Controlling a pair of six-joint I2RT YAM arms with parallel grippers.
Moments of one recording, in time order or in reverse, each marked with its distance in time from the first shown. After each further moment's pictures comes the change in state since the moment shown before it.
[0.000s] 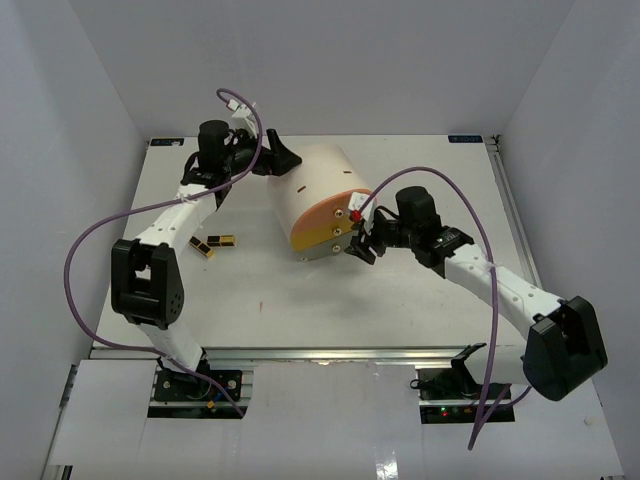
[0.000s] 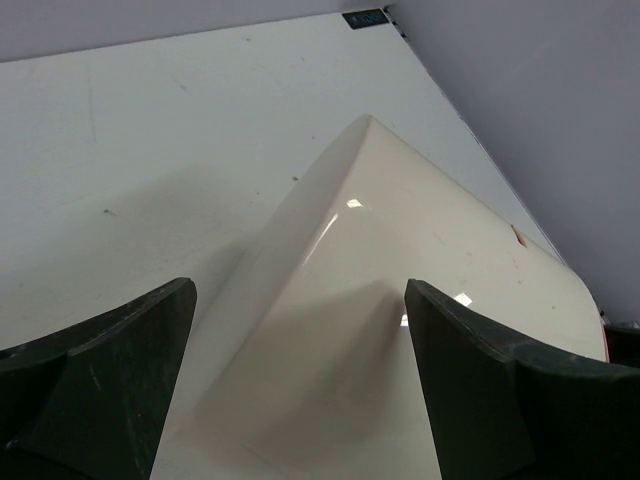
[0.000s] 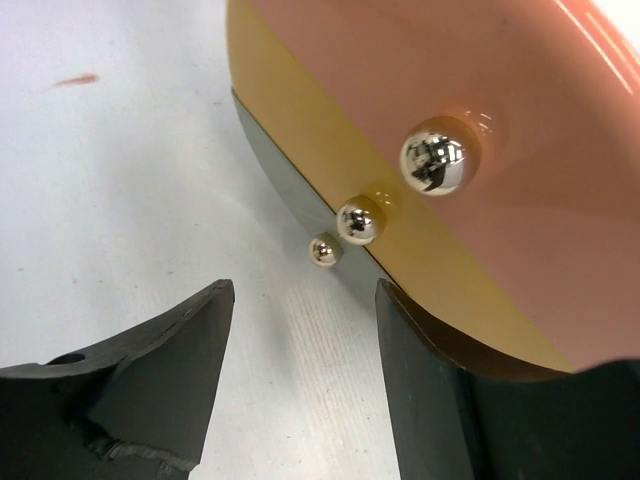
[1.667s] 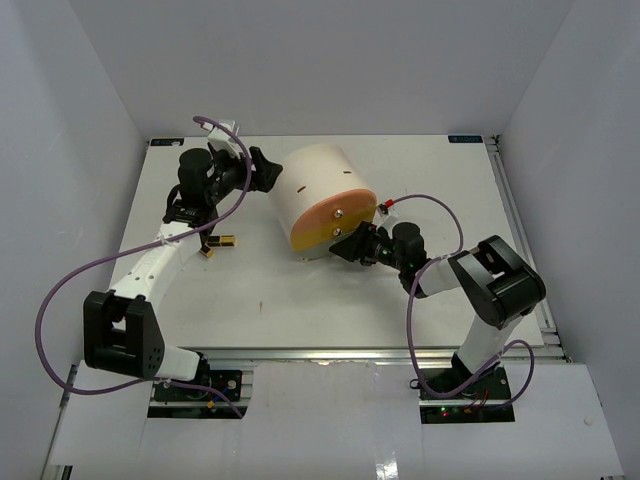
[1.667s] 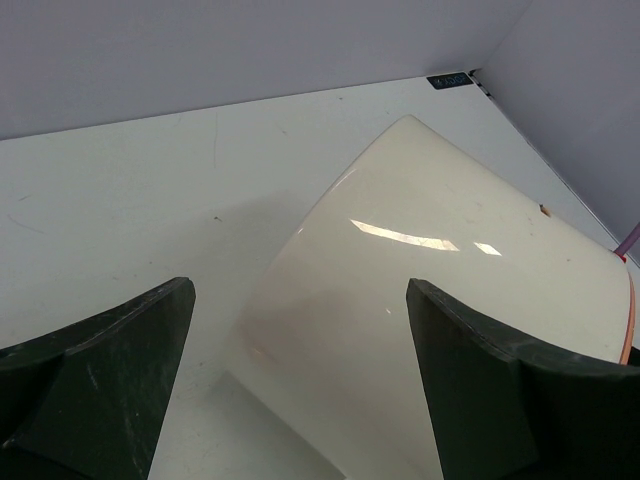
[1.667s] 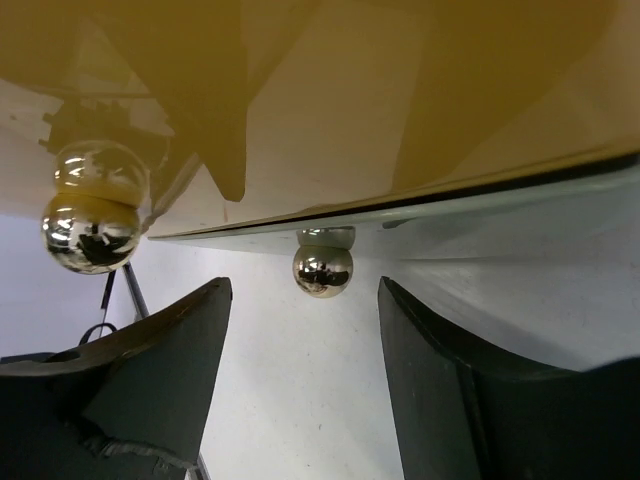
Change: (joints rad) left arm -0.003 -0.336 -0.322 0.129 -0.281 0.095; right arm -0.055 0.426 -0.375 1.070 0.118 1.344
